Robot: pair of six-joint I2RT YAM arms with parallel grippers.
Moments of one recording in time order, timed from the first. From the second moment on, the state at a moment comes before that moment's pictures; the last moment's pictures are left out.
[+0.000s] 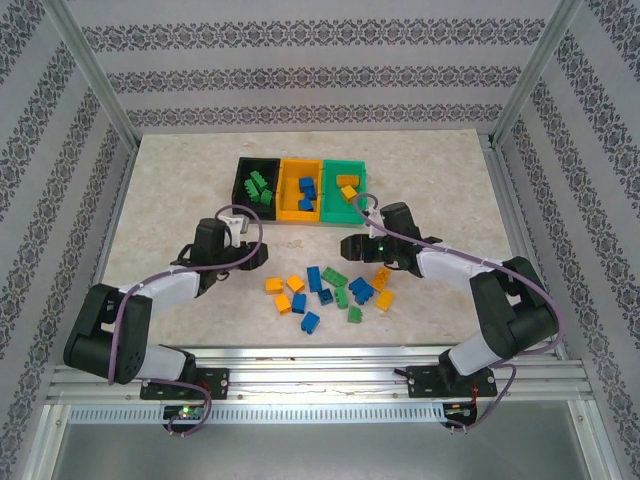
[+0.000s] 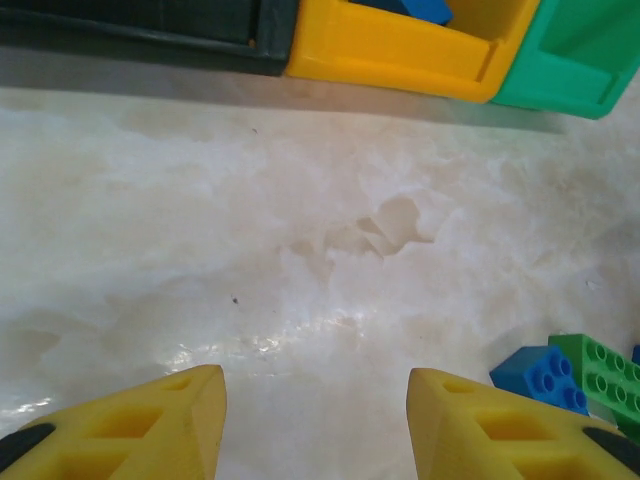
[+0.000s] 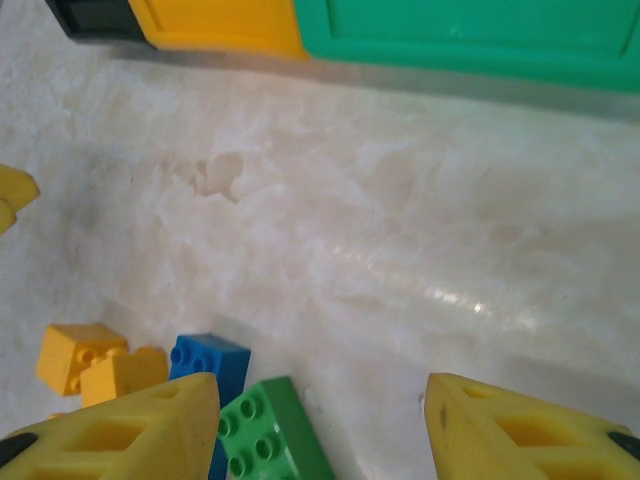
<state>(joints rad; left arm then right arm) -0.22 1.38 0.51 0.17 0.35 -0.33 0.42 1.53 0.74 -0.04 -0.45 0.42</state>
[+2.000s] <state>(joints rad) 0.07 1.27 0.29 0.45 0.35 -0.64 0.72 2.38 2.21 -0.54 -0.23 0.33</state>
